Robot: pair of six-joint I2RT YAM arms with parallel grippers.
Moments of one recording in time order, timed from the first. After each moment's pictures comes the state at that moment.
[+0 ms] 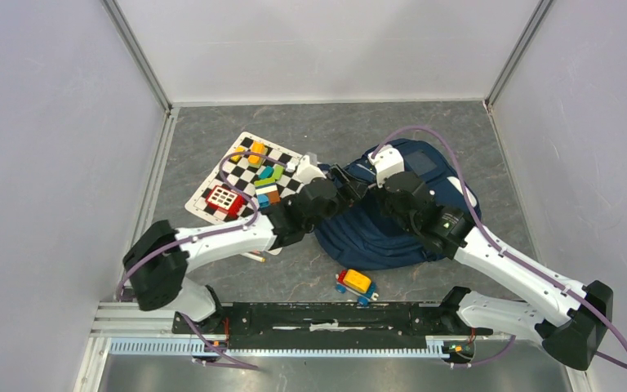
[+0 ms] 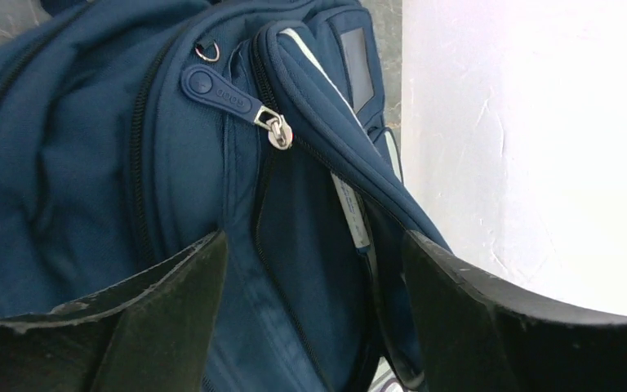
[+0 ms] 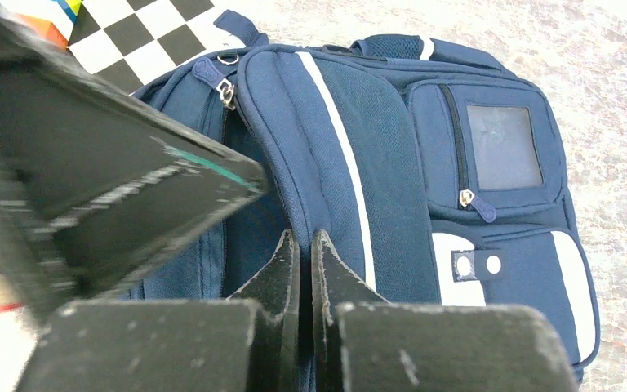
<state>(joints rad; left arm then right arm) -1.00 1.52 0.97 0.14 -0.41 -1.26 0.82 1.03 0.92 -0.41 0.45 0.06</state>
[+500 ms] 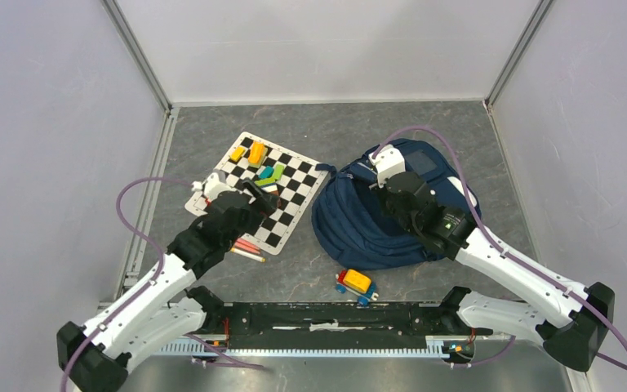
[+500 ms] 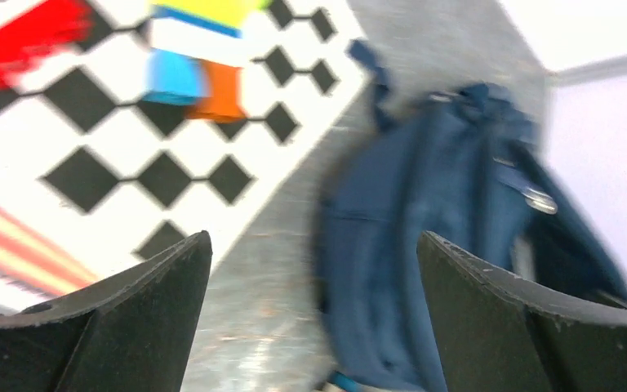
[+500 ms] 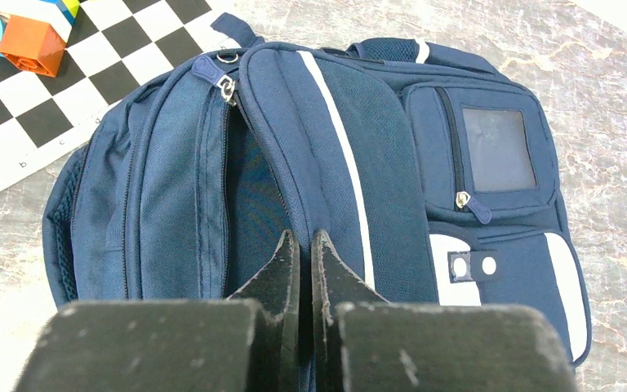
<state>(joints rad) -0.70 0.81 0.68 -0.38 -0.40 -1.06 0.82 1.02 0.92 -0.41 0.46 0.04</state>
